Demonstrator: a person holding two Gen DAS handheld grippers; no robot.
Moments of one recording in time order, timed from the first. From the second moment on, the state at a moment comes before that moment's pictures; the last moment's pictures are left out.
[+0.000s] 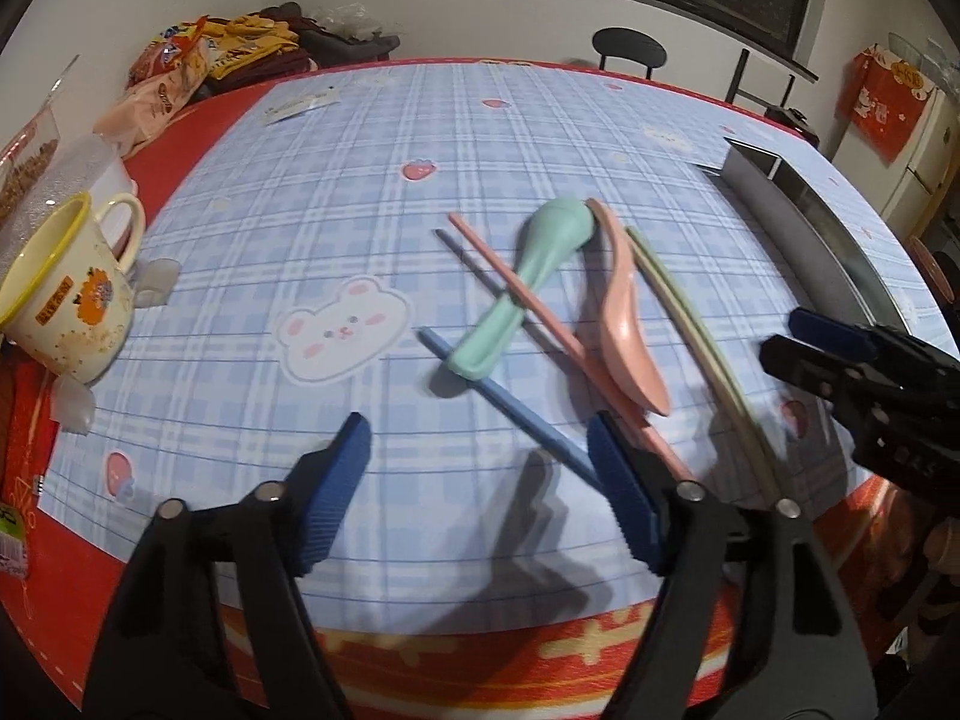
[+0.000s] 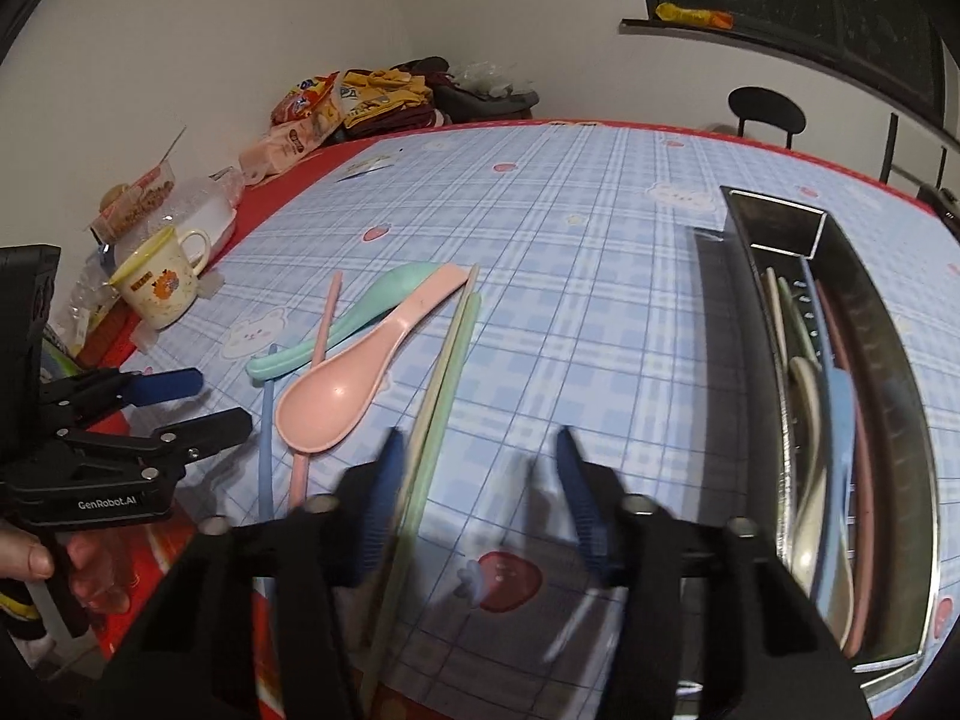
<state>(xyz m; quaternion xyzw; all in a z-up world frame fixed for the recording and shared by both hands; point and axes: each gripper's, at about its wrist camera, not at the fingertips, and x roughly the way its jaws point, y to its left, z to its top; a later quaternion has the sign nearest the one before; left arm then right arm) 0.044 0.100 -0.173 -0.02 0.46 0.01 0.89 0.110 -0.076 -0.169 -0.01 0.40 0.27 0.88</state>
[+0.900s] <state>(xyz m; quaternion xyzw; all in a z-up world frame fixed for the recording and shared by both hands) 0.047 0.052 -0.185 0.03 0.49 0.02 0.87 0.107 -0.093 -0.170 0.05 0.39 0.32 0.86</state>
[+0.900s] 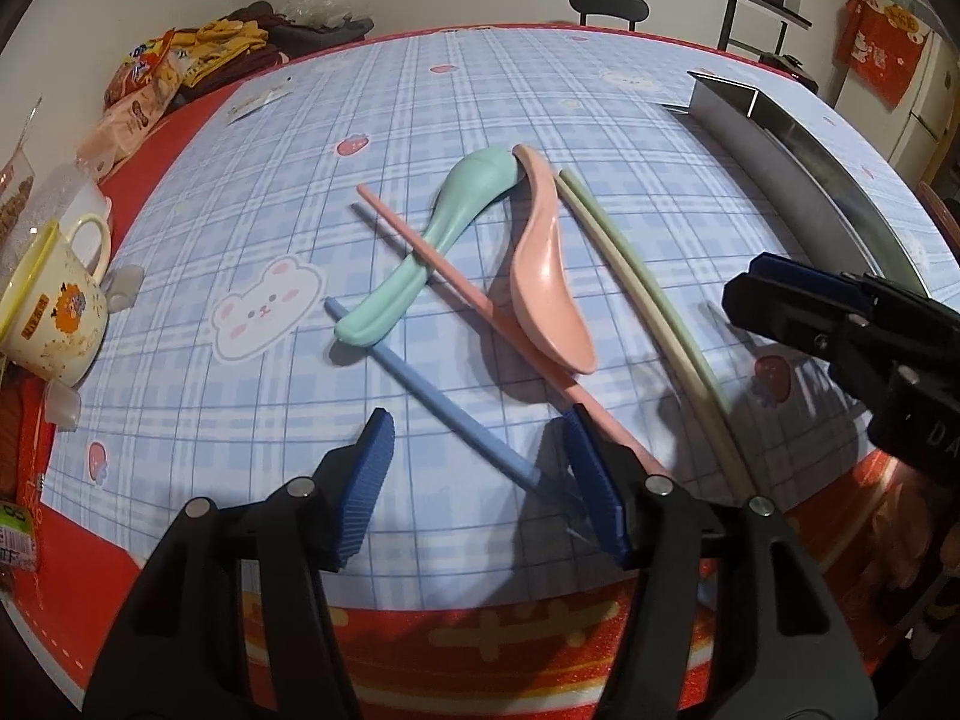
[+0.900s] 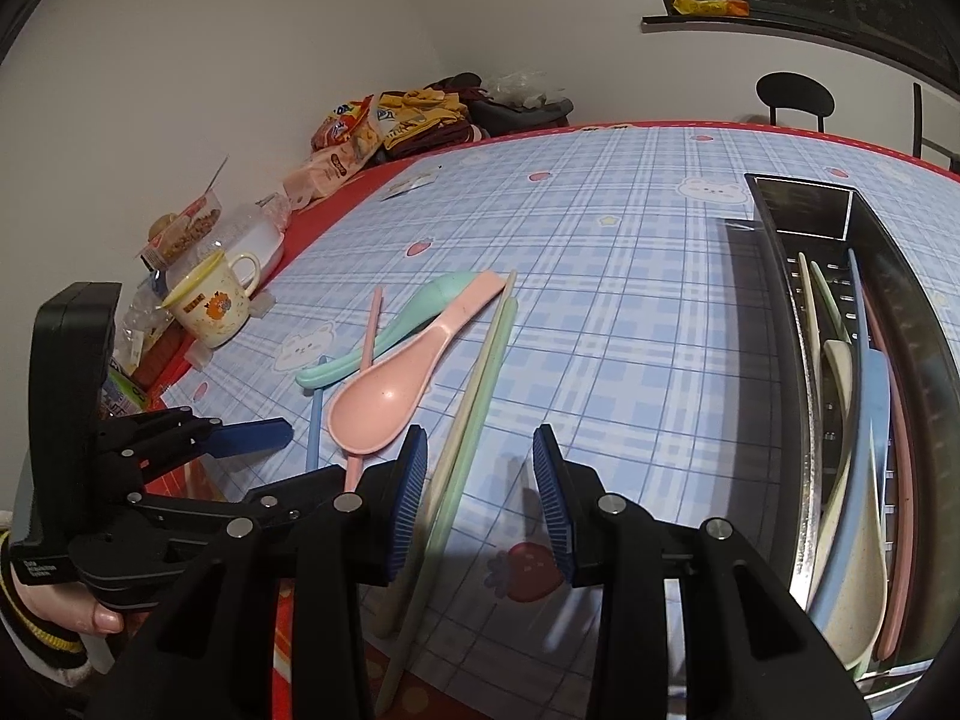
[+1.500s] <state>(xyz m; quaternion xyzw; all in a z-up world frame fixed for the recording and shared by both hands) 0.042 0.053 -0.185 0.04 0.48 -0.01 0.88 0.107 -0.090 -0.171 0.04 0.39 0.32 0.86</state>
